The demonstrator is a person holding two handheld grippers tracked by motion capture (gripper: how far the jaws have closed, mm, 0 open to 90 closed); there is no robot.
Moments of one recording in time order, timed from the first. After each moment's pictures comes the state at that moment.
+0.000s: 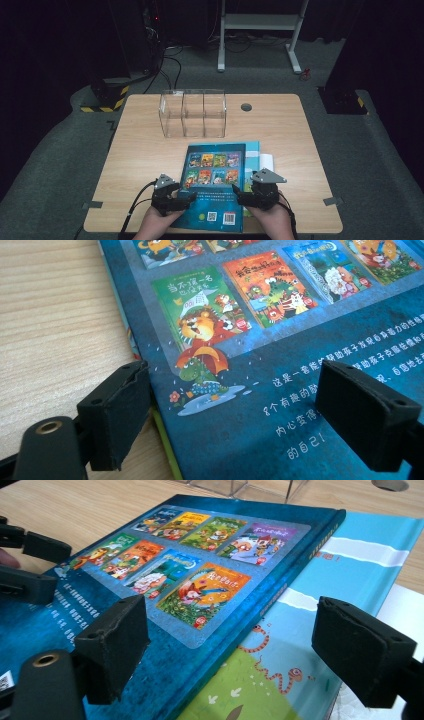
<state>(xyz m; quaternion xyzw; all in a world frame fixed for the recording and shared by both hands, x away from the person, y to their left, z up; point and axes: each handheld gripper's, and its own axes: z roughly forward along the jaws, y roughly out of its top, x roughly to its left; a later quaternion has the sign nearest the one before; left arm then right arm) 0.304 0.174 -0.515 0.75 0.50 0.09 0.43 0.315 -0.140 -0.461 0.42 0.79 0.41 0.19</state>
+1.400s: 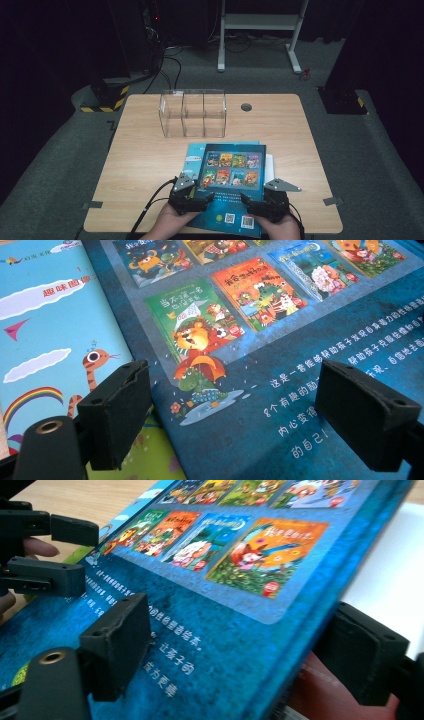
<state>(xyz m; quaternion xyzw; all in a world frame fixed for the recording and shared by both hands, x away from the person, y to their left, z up) 0.307 0.127 -0.505 0.77 0.42 0.10 0.46 0.293 -0.167 -0.472 0.48 0.77 0.41 0.12</state>
